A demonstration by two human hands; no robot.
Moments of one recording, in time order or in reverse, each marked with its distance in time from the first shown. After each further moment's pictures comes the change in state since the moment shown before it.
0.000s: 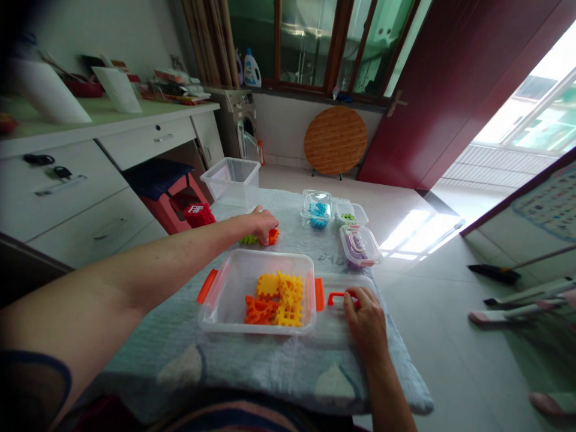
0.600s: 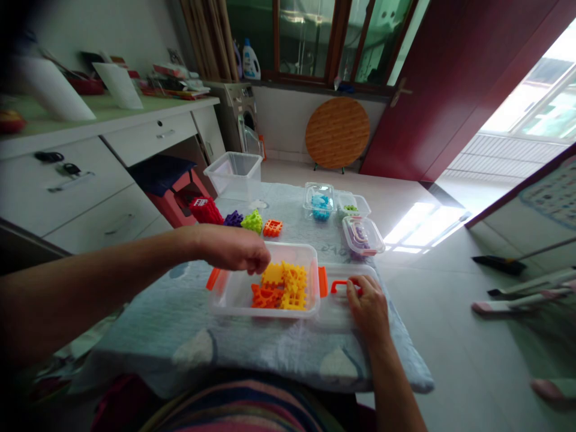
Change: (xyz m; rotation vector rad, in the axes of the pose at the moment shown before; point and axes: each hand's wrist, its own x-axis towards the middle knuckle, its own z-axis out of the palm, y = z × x) left_hand -0.137 0.040 -0.045 -0.320 -0.257 0.401; right_hand 0.000 -0.001 0.000 0.002 0.018 0.010
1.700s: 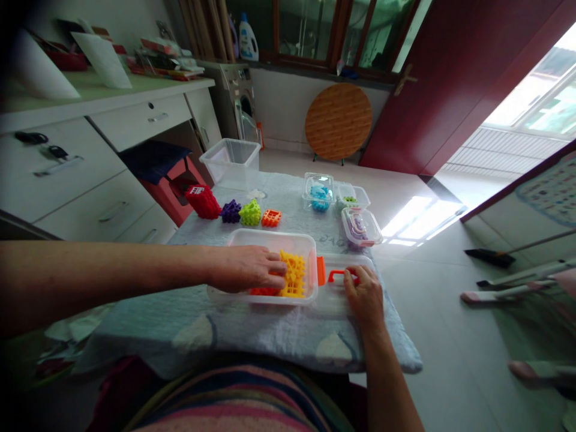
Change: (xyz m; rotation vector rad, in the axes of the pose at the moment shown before) left_hand 0.025 0.003 0.060 0.408 0.356 0.489; right_hand 0.001 -0.001 -0.002 -0.022 0.008 -0.013
